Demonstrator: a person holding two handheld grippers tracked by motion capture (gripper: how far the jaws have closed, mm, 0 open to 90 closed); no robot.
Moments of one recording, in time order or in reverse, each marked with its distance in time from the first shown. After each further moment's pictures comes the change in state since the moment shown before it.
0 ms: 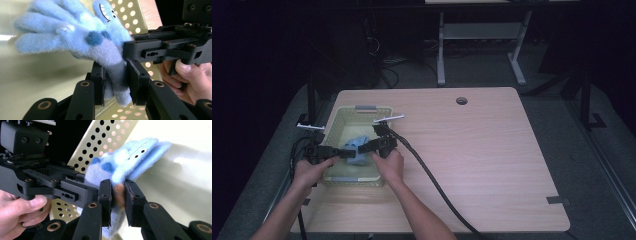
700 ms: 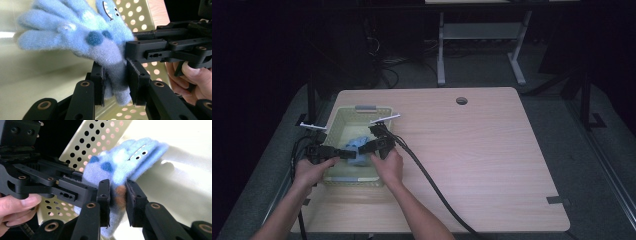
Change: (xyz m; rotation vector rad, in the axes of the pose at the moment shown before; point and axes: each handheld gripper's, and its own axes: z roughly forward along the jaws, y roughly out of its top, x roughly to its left) left arm -0.002 0.002 0.004 0.033 0.049 0.013; right arm 0.009 0.000 0.002 0.011 -0.092 -0.061
